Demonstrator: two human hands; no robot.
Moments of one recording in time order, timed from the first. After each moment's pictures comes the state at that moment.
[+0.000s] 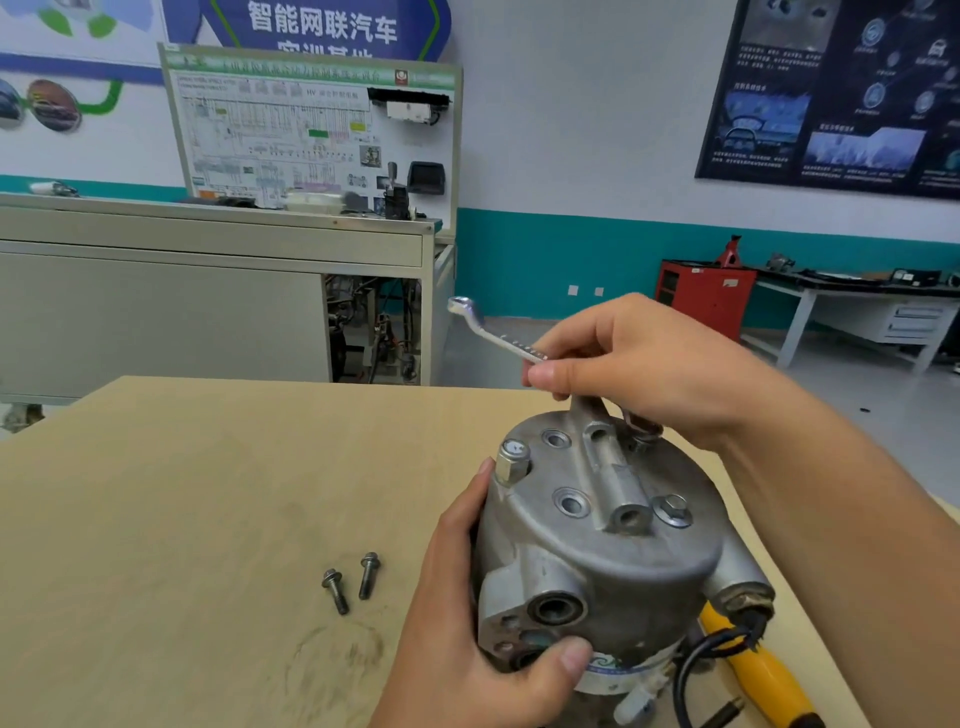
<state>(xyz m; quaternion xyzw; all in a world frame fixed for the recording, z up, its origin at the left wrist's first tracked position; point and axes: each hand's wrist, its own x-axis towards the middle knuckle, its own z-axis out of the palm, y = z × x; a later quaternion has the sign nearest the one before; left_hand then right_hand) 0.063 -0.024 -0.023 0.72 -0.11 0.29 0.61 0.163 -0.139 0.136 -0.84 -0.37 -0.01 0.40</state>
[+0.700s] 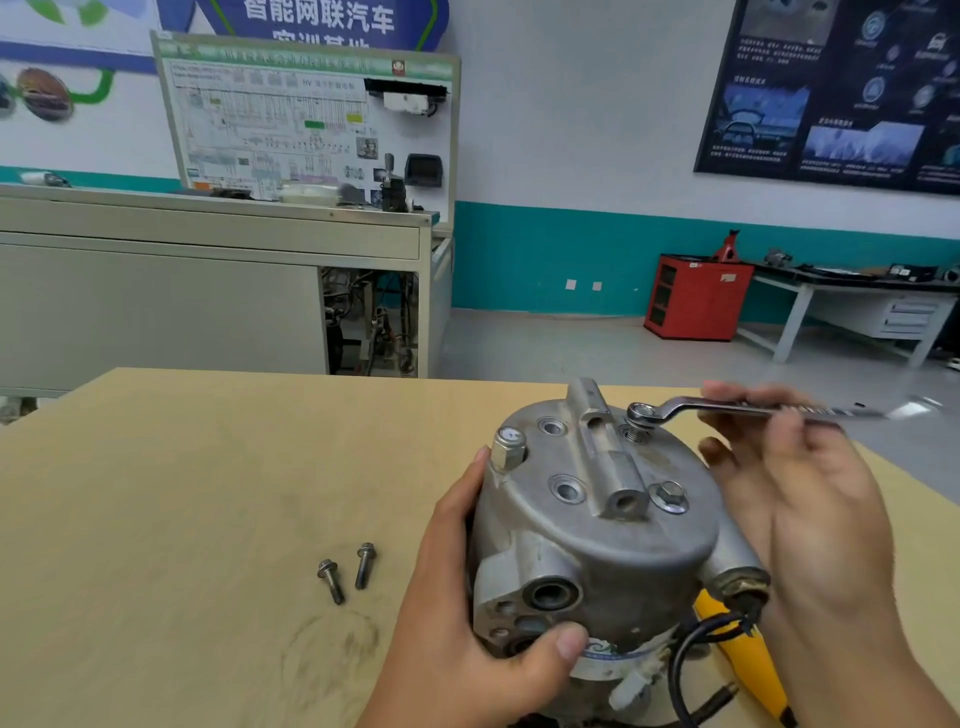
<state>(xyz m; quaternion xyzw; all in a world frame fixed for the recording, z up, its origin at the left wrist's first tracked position) 0.064 -0.022 -0.022 0.73 -0.11 0.29 0.60 0.138 -0.191 0.045 -0.46 -0.24 -0.16 0.84</state>
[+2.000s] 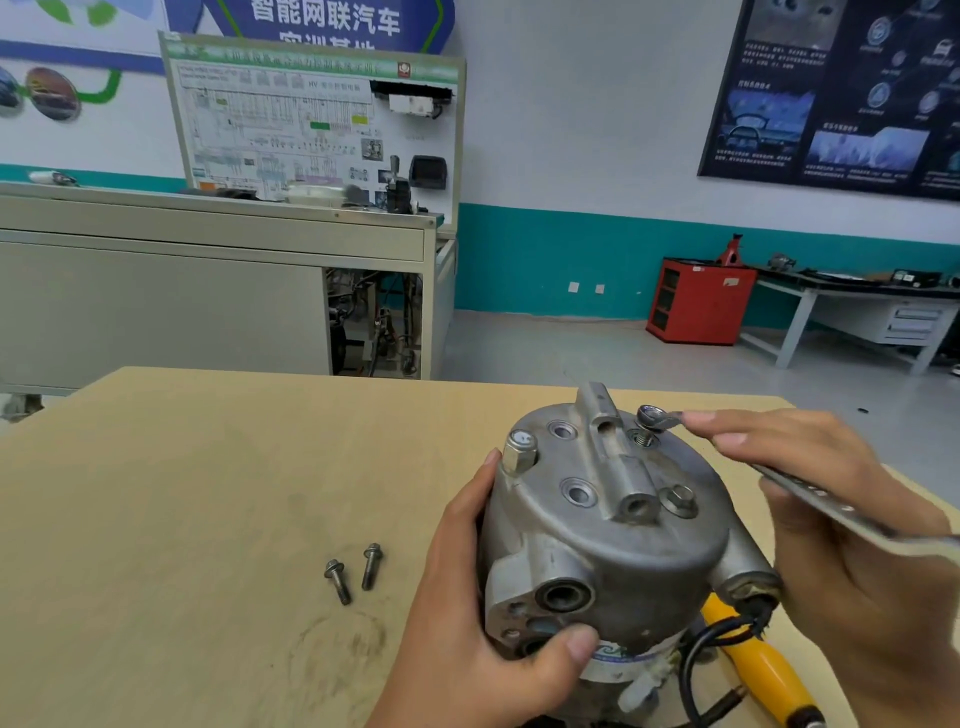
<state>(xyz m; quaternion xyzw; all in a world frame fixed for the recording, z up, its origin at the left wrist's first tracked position) 0.066 -0.021 -0.026 0.74 -0.11 0.28 0.60 0.142 -0.216 0.047 -0.65 -0.51 -0.41 0.39</state>
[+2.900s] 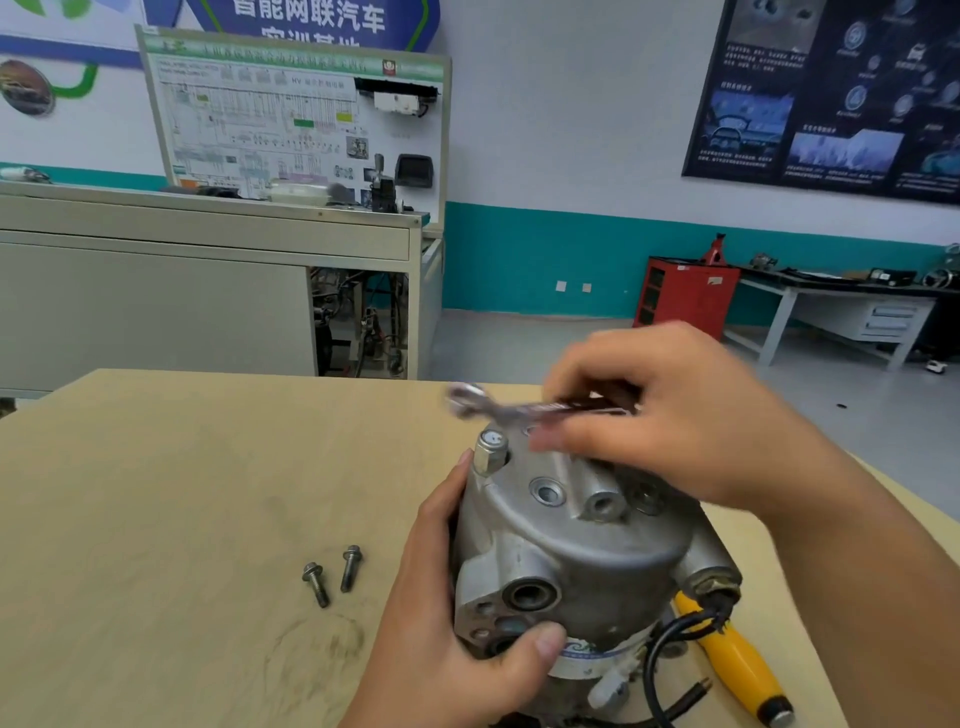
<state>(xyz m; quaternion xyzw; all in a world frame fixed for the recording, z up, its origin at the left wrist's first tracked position) 0.067 -0.023 -0.024 0.73 -0.13 0.29 0.61 0.135 -0.167 0.125 -0.79 -0.52 -0.16 0.29</state>
